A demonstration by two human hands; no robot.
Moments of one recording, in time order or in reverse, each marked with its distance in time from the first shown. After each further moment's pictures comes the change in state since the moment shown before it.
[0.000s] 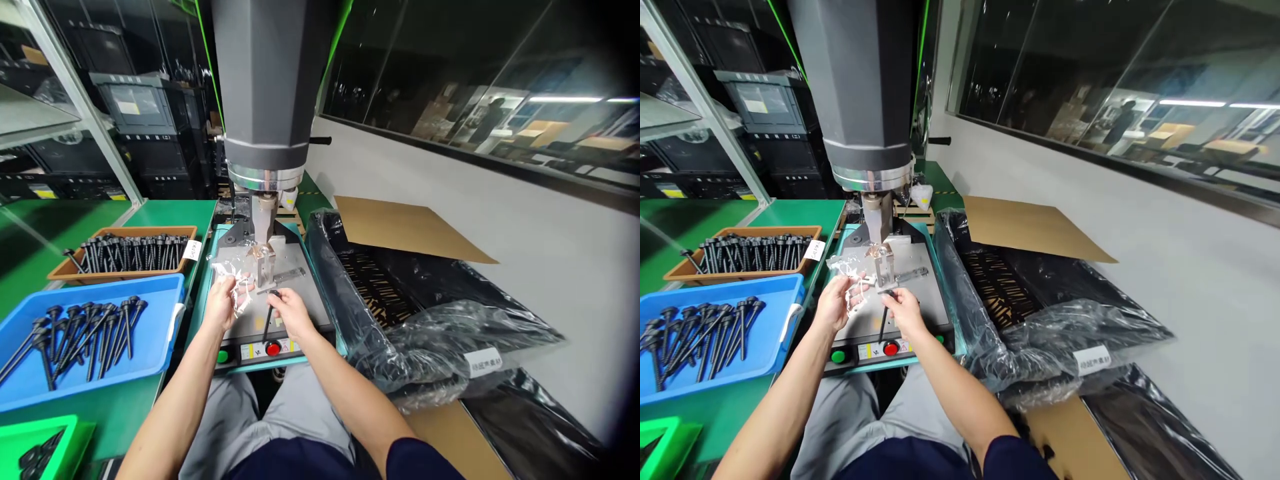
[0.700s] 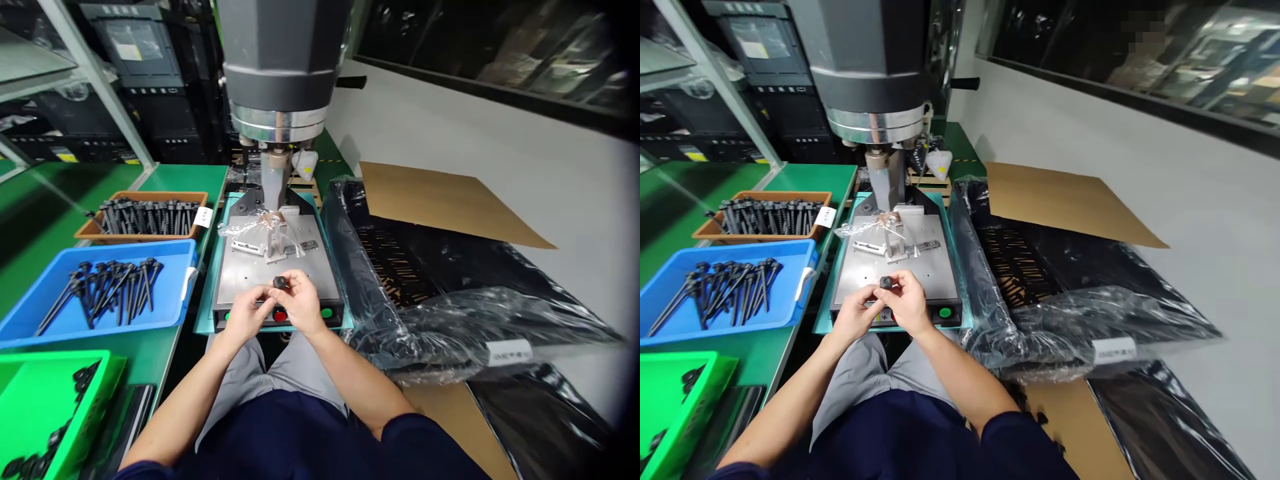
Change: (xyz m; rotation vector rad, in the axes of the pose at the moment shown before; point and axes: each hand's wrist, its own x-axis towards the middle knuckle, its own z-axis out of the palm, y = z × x) left_hand -0.085 -0.035 -0.004 0.696 -0.251 0.278; right_hand -0.051 -0.021 0.006 0.010 -0.128 -0.227
